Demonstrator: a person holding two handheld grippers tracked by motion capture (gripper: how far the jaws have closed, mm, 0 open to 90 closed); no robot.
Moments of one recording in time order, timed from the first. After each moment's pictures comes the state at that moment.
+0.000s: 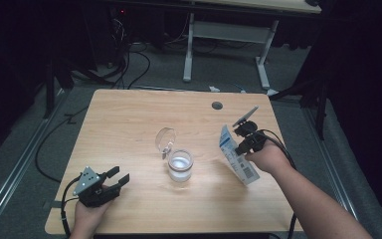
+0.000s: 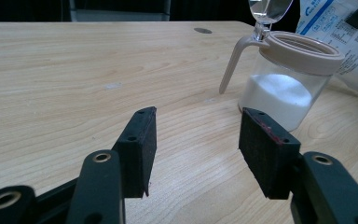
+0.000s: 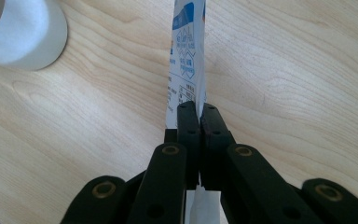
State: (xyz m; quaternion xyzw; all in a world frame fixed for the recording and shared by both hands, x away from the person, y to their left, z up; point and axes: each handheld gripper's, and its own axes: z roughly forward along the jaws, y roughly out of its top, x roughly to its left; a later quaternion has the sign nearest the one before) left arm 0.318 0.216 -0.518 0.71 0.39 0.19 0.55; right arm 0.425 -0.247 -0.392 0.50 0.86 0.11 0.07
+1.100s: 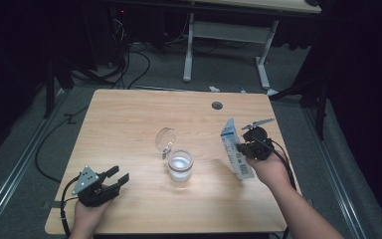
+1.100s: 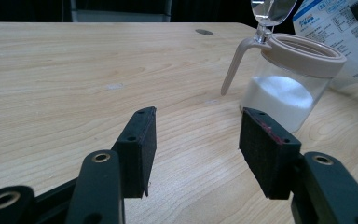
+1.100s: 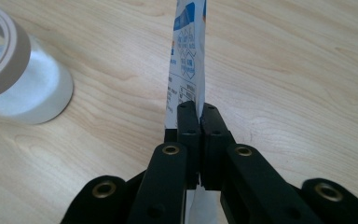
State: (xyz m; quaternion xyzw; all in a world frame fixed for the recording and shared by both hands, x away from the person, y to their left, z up) left arm 0.318 0.218 -0.518 0.71 0.39 0.19 0.55; right arm 0.392 -0.260 -0.396 0.51 0.81 0.24 0.16
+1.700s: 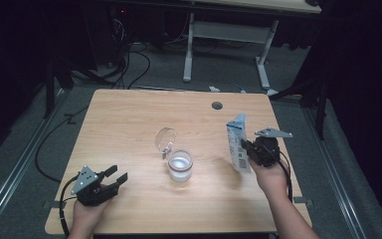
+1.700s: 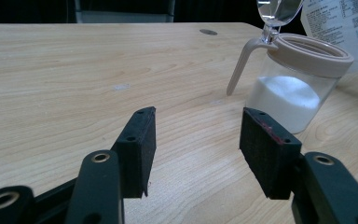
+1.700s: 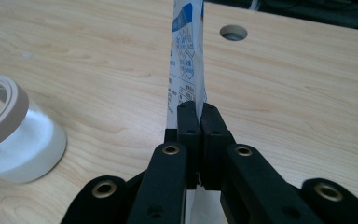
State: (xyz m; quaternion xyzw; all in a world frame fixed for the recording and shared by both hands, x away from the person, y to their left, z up) left arm 0.320 0.221 -0.517 0.71 0.39 0.19 0.55; right arm 0.372 -0.282 -0.415 0.52 0.73 0.37 0.24
